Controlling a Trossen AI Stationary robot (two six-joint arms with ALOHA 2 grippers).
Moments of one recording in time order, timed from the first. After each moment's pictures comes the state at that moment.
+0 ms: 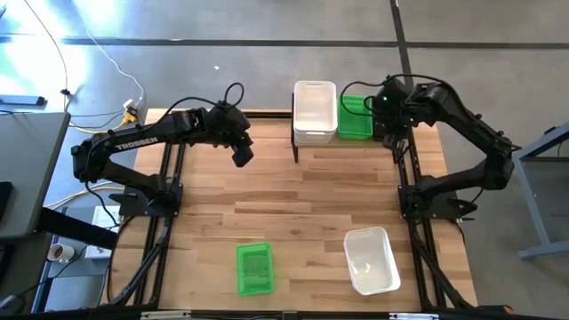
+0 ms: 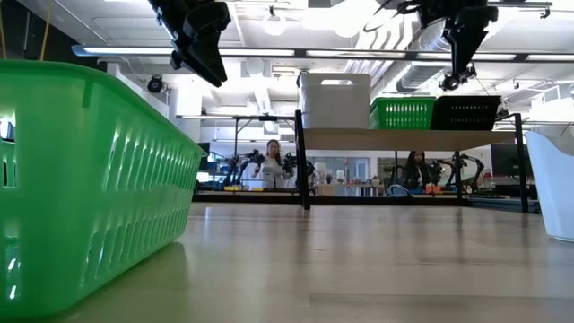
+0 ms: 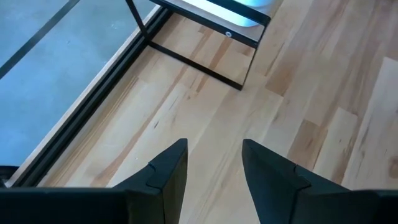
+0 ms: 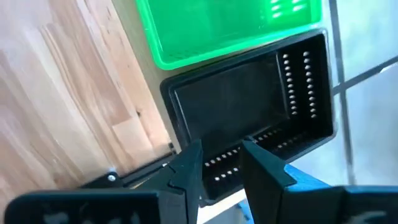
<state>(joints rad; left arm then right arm) 0.47 1.28 1.19 -0.78 -0.13 -0.12 -0.62 1.26 1.53 -1.57 0.28 -0.35</state>
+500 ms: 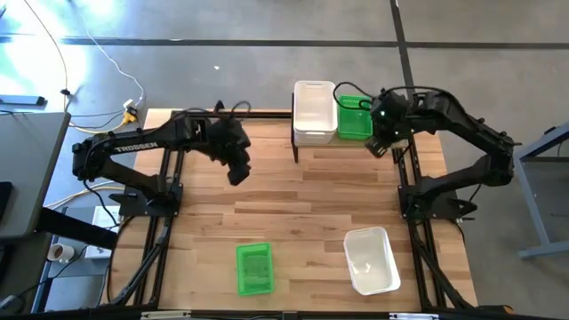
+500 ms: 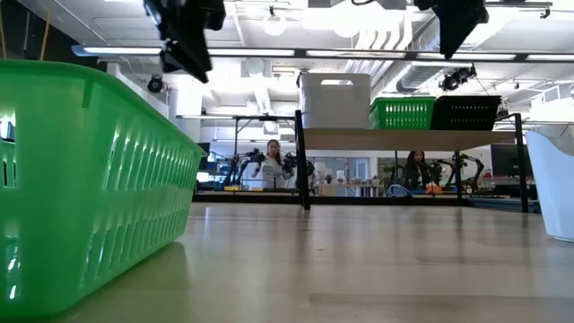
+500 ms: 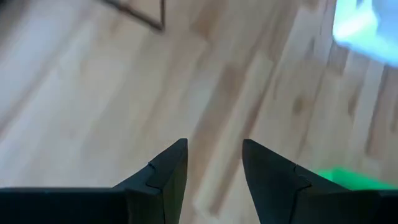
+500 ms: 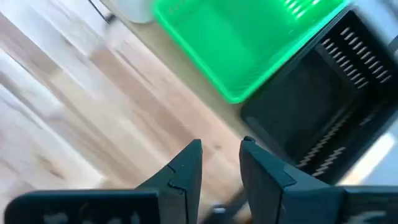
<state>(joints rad) 0.36 1.28 1.19 -0.91 0.09 -0.27 -0.39 1.25 1.59 -1.57 0.23 0.33</state>
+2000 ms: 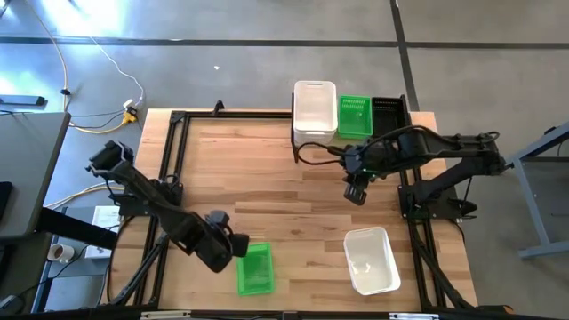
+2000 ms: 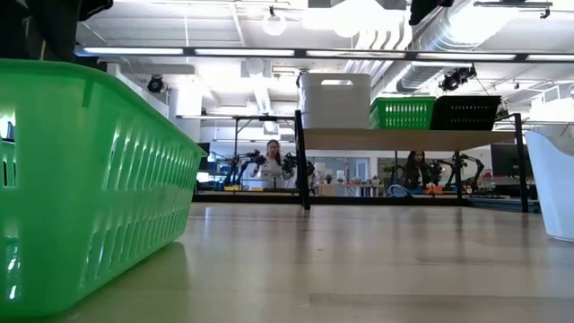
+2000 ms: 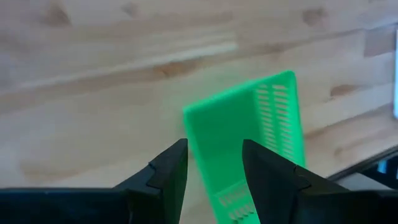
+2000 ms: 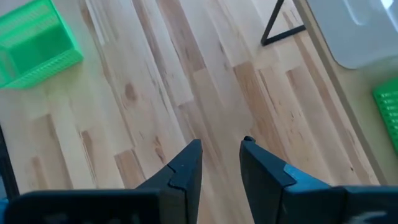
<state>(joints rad) -0.56 1.53 1.14 -0.89 -0.26 -2.06 0.13 1.37 1.59 -1.33 0.18 0.45</state>
